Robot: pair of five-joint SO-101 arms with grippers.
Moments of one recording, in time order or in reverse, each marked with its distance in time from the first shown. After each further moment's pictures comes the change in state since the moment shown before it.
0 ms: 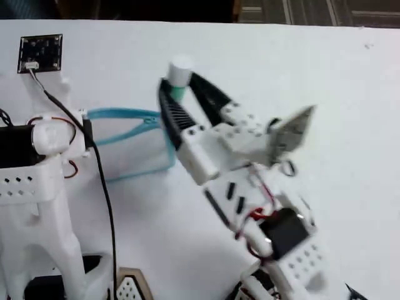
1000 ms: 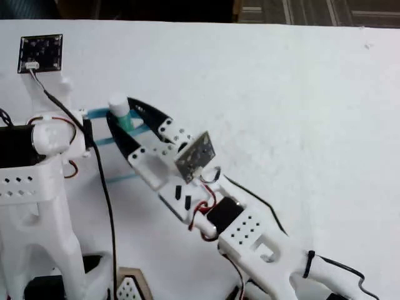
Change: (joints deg) left arm 0.1 0.0 0.0 0.0 0.0; right arm -9.2 18.0 17.7 -34.9 15.0
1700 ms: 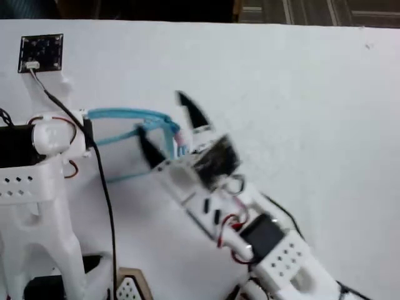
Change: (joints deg) left arm 0.1 0.0 0.0 0.0 0.1; right arm 5.8 -23.0 -3.3 38.3 1.4
